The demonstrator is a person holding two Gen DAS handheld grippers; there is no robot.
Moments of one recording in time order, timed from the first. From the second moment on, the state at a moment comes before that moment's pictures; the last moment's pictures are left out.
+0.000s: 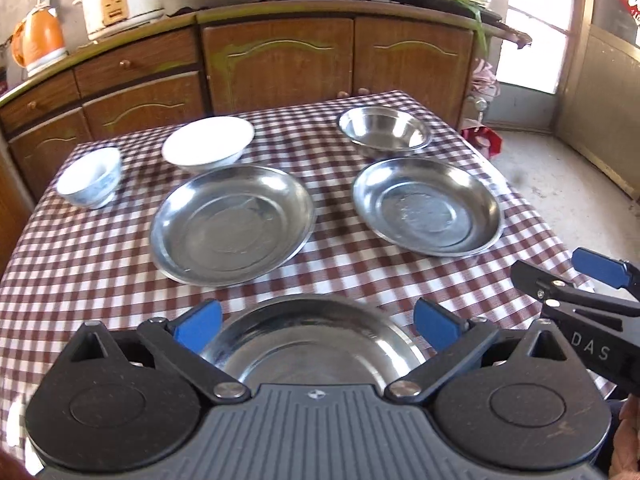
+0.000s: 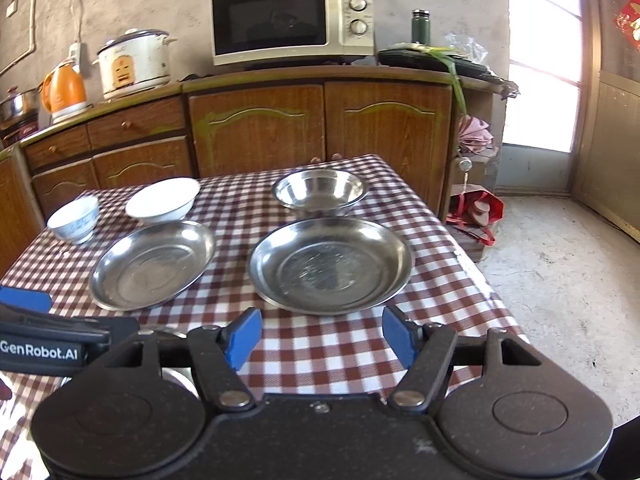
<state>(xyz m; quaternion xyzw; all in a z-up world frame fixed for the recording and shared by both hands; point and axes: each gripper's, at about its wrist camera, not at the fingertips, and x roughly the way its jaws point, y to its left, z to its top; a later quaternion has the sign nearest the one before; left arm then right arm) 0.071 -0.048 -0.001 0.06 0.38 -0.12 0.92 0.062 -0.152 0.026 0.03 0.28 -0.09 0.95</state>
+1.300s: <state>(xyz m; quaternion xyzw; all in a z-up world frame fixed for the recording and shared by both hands) 0.165 -0.115 -0.025 0.09 0.40 -0.10 0.91 0.141 -0.255 0.001 0.06 0.30 -0.15 0.94</state>
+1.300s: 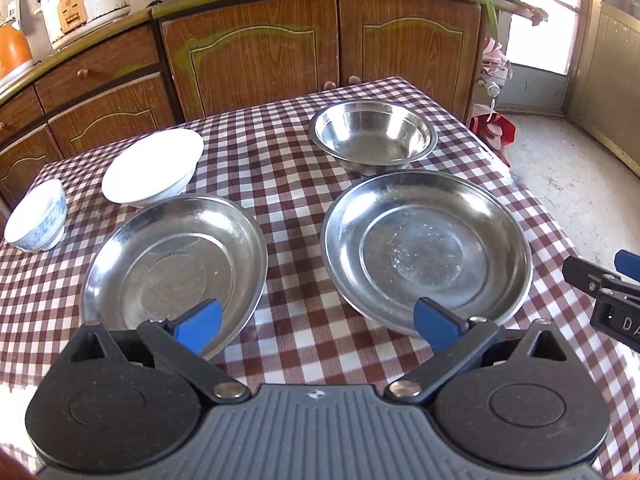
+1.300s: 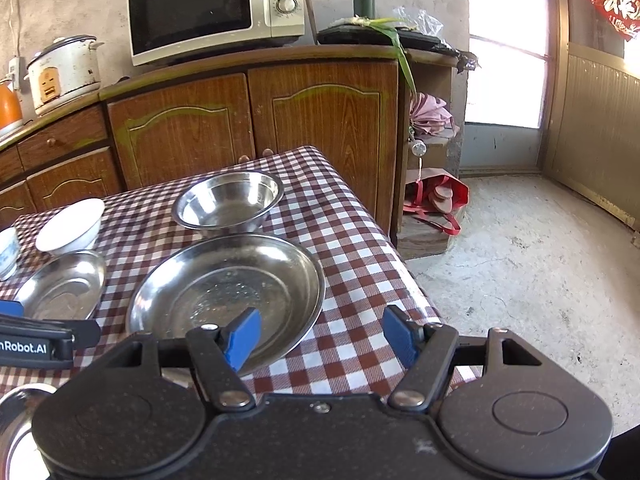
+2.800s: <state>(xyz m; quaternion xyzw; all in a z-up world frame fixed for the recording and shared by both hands) 0.252 -0.137 -0.086 0.08 0.42 -0.13 0.89 0.227 -0.295 -0.060 0.11 0.34 -0.13 0.93</state>
